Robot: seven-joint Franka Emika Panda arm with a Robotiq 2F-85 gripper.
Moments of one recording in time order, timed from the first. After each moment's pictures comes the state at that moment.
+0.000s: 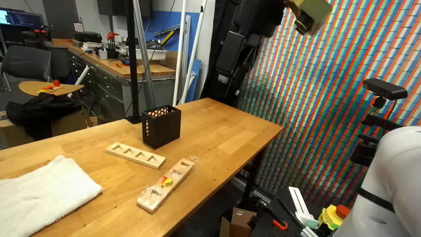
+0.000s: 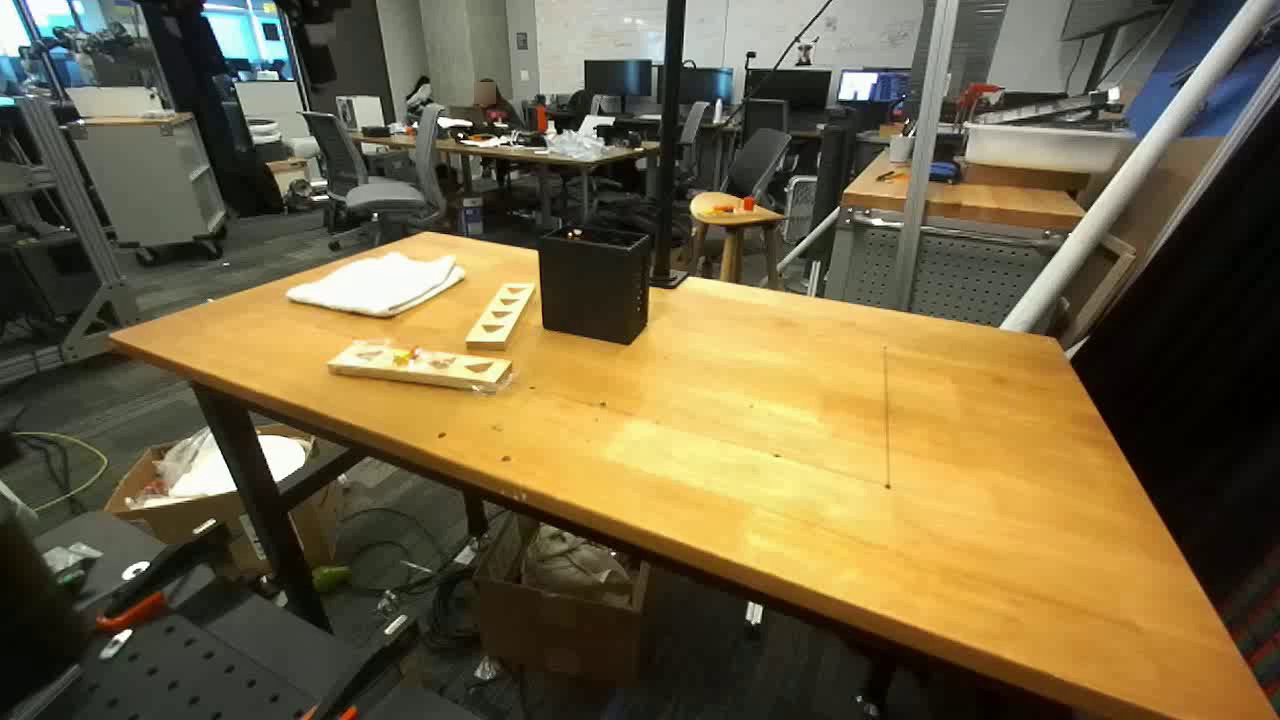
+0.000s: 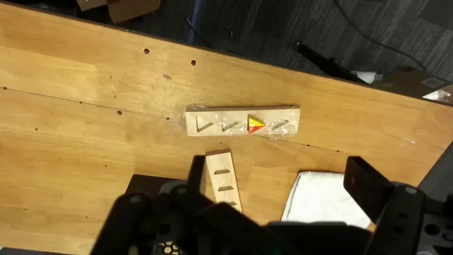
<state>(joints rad) 0.13 -0.88 0.02 -2.59 0.05 1.89 -0.13</state>
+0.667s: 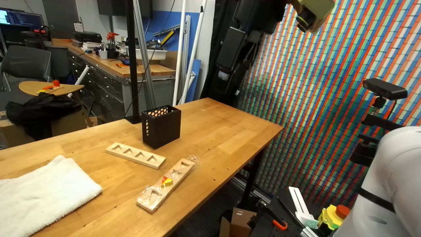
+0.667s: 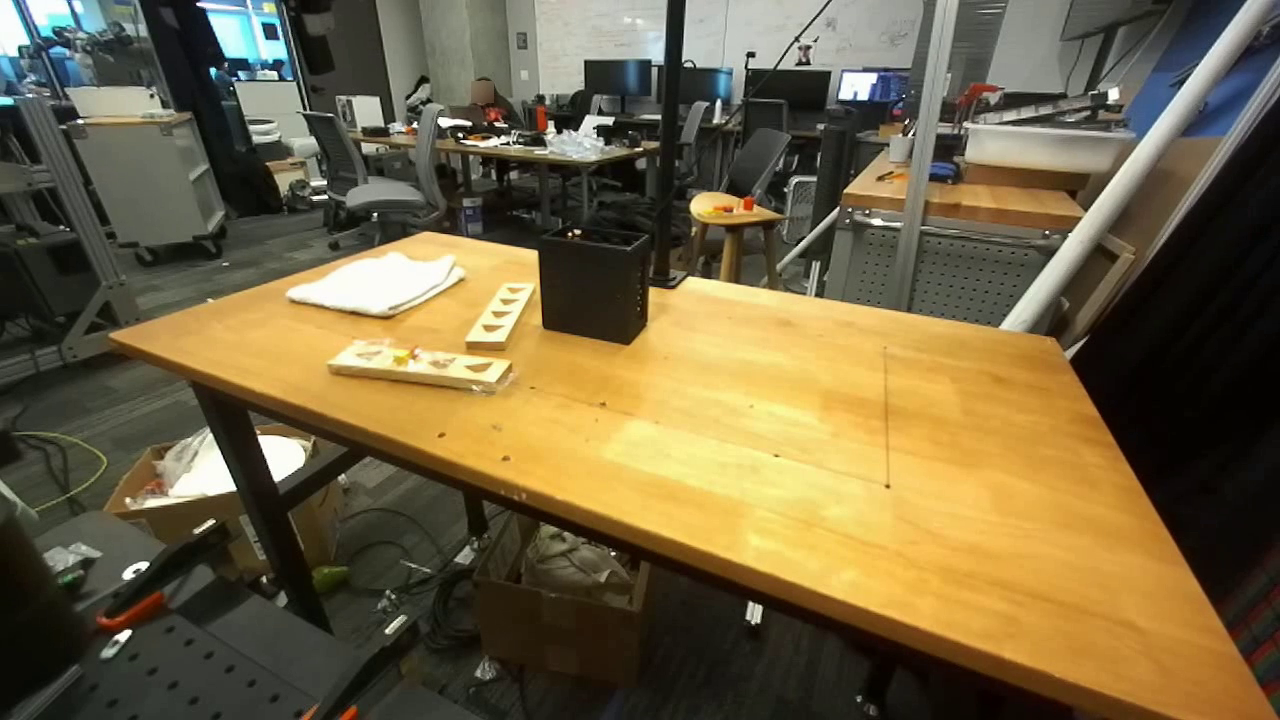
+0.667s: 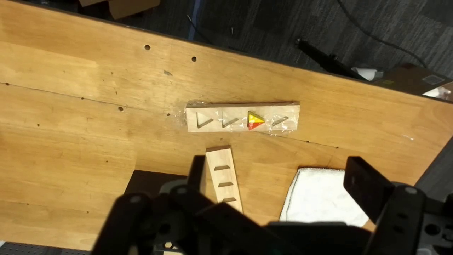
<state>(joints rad) 0.13 -0.89 0.02 -2.58 0.05 1.89 -0.13</state>
